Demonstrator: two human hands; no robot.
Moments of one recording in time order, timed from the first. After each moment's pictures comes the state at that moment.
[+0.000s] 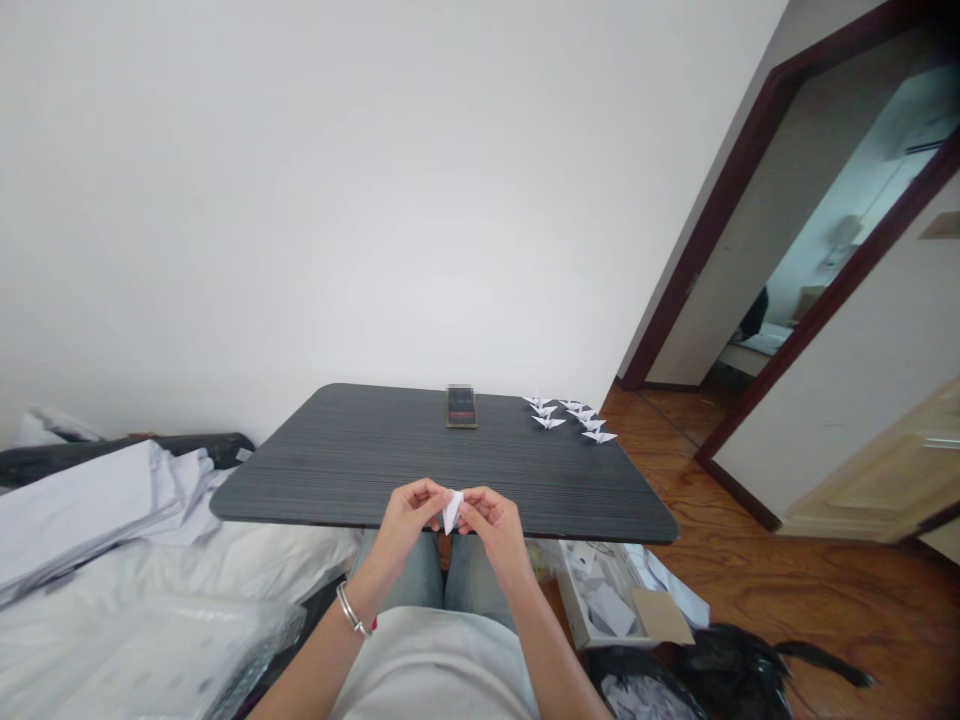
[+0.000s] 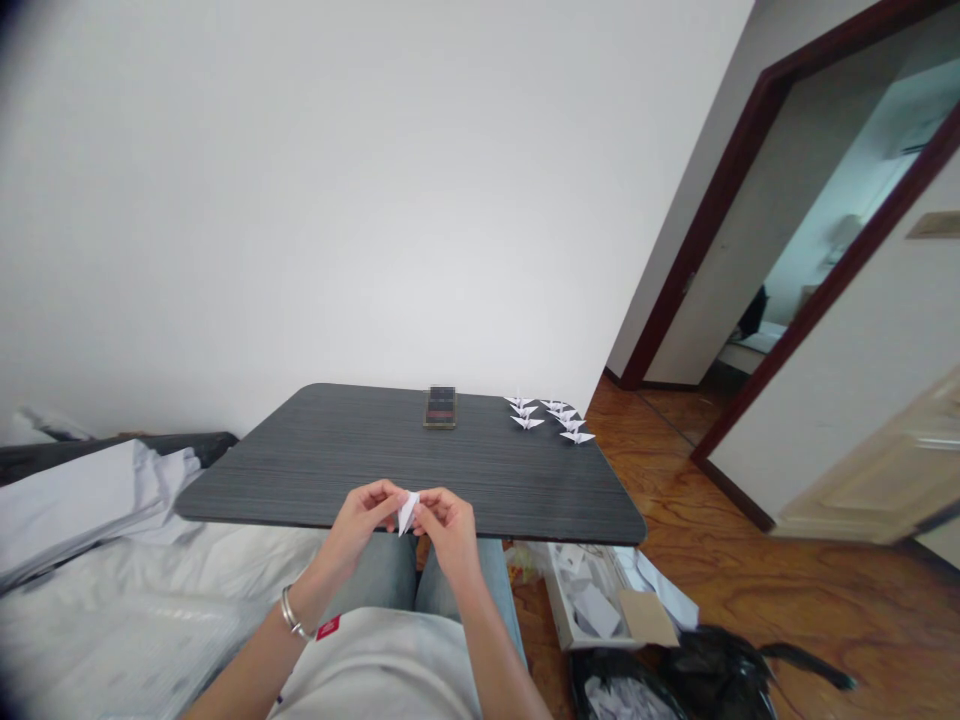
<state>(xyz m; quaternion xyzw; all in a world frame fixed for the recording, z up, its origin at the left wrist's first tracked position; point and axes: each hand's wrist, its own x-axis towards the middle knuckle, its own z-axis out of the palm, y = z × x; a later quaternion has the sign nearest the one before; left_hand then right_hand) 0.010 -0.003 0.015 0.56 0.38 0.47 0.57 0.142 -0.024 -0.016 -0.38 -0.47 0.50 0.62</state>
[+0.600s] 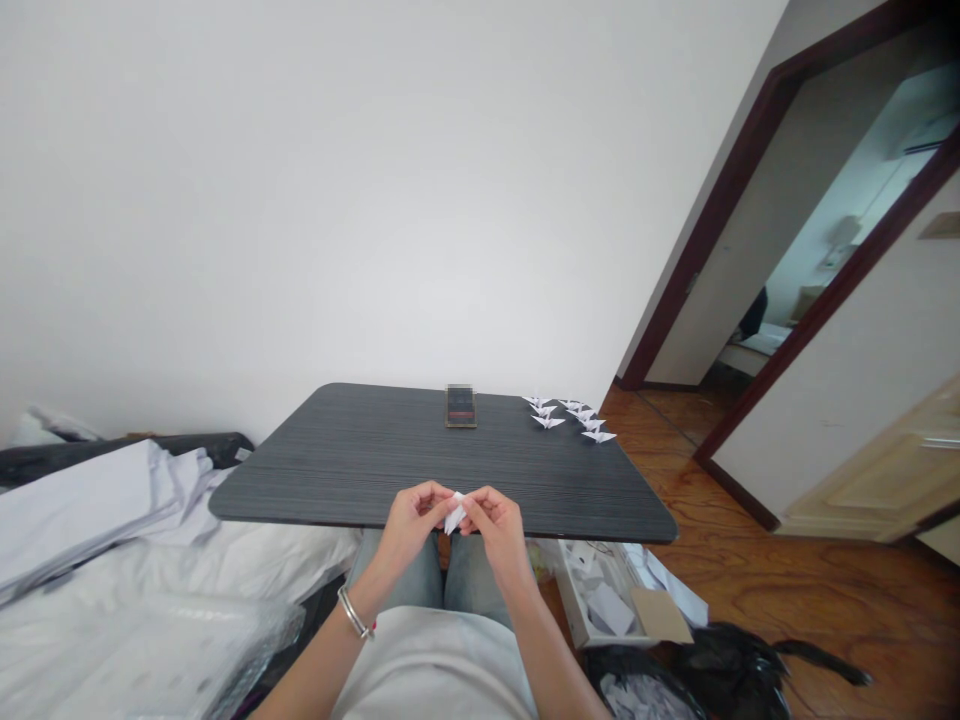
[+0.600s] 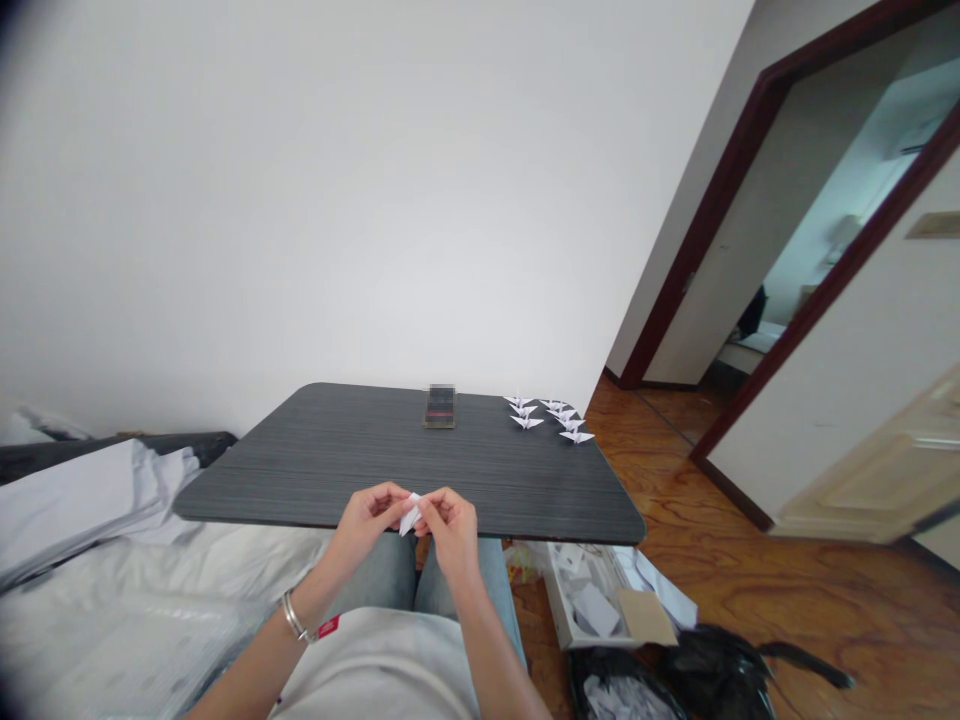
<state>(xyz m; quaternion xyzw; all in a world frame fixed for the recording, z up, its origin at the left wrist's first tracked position) 0.011 -0.001 0.004 0.60 0.38 0.46 0.53 0.140 -0.024 -0.018 -0.39 -0.44 0.48 0.64</state>
